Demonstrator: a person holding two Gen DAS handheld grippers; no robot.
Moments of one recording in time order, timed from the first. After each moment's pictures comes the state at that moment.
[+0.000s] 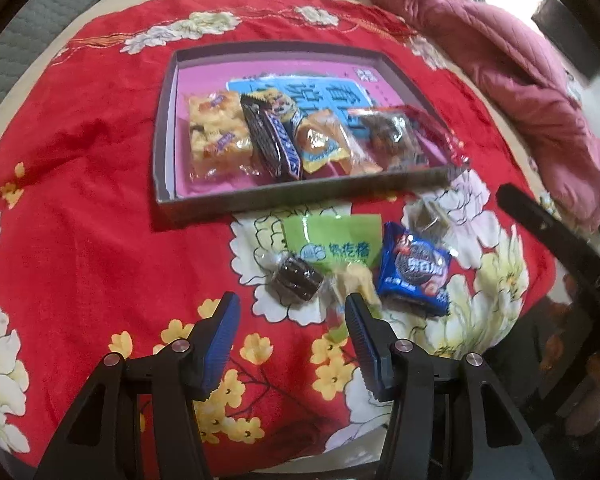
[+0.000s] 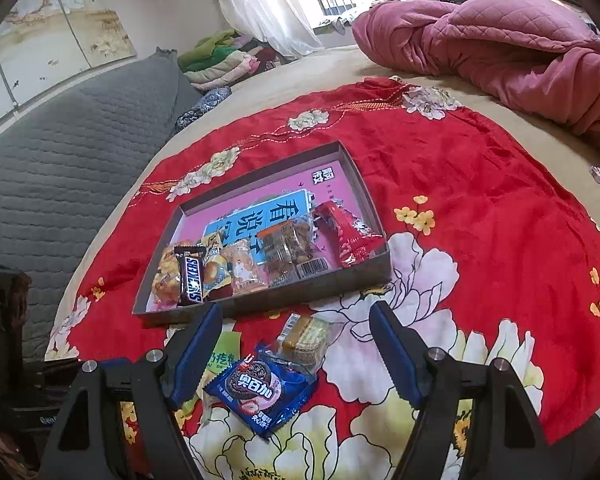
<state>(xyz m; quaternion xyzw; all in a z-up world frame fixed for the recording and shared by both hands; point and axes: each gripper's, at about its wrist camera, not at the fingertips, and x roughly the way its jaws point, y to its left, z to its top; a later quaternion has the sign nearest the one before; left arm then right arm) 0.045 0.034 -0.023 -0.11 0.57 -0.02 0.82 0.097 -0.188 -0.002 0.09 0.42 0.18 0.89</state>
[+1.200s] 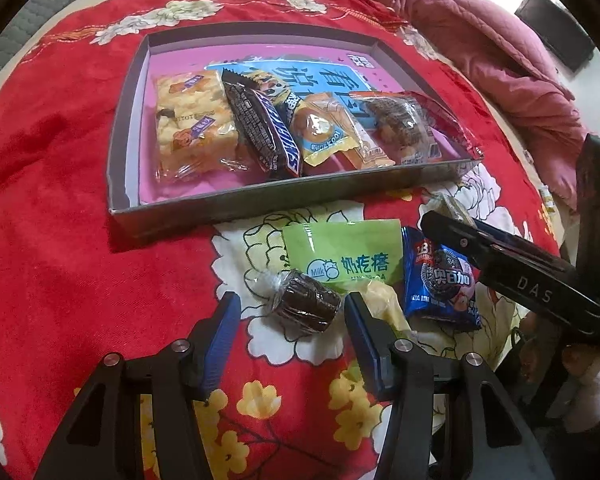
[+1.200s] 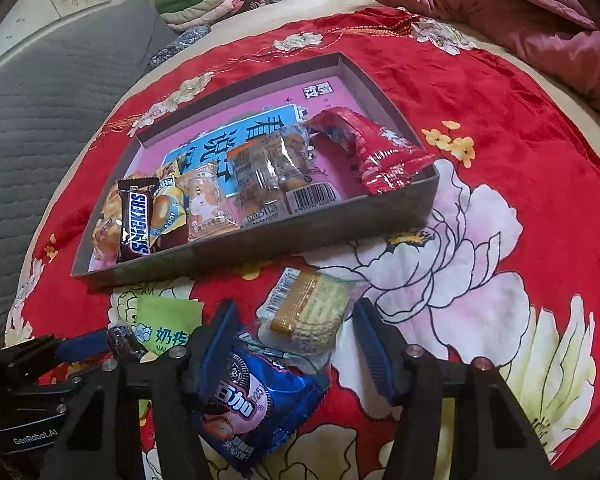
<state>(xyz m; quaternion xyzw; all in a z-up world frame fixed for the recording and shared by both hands) 0.071 0.039 -0.065 -0.11 0.56 -0.06 0.82 0.129 -0.151 -0.070 0.04 0.51 0.15 0.84</state>
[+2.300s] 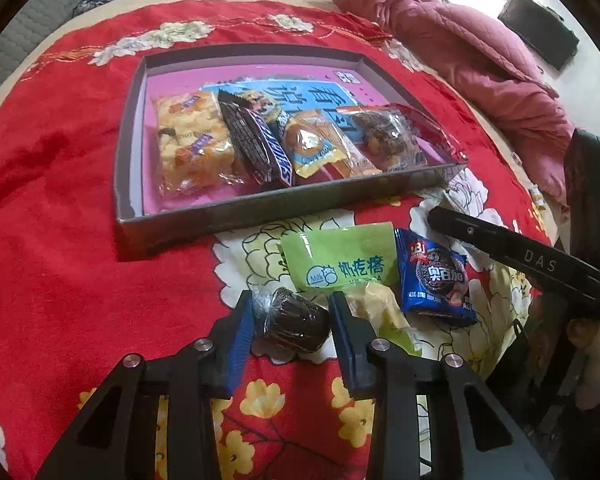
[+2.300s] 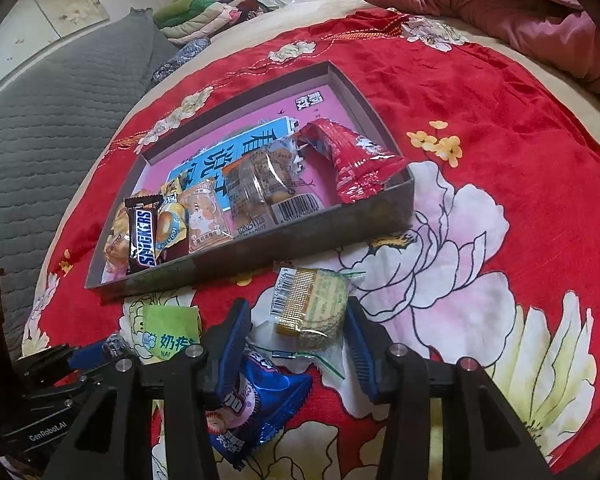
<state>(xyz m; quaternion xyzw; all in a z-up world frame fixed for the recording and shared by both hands) 0.058 0.044 -0.055 -0.10 0.52 -0.07 0.84 0.131 -0.168 -0.064 0.08 0.50 0.16 0.84</state>
